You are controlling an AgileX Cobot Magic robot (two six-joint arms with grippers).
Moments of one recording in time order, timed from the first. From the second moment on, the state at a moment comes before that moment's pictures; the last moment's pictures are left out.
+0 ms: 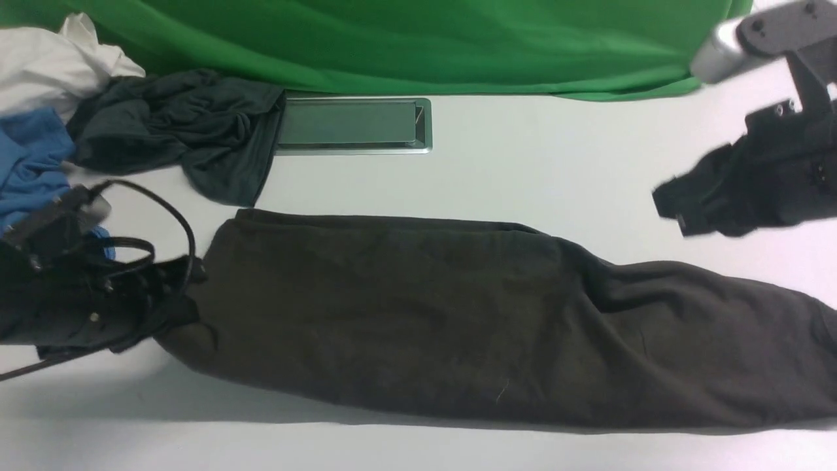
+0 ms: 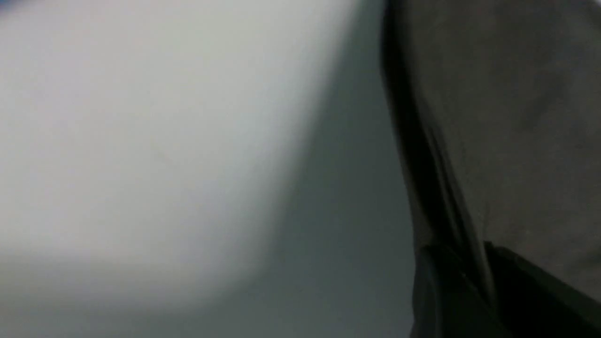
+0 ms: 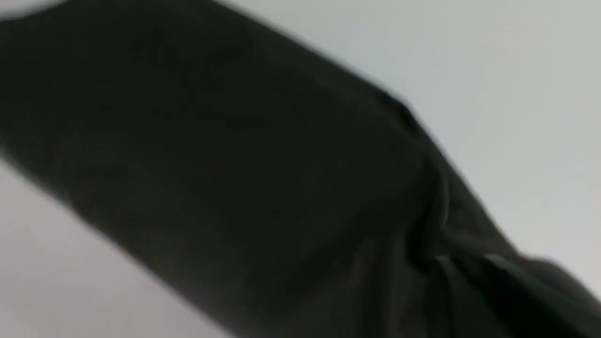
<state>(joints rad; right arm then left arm) 0.28 1.24 -1.02 0.36 0.80 -0.37 0.11 1.35 -0.64 -0.64 0.42 0.24</state>
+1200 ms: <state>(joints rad) 0.30 0.91 -1.07 0.46 0.93 -0.48 -0.62 1.64 -1.26 -0.71 0.52 0.40</state>
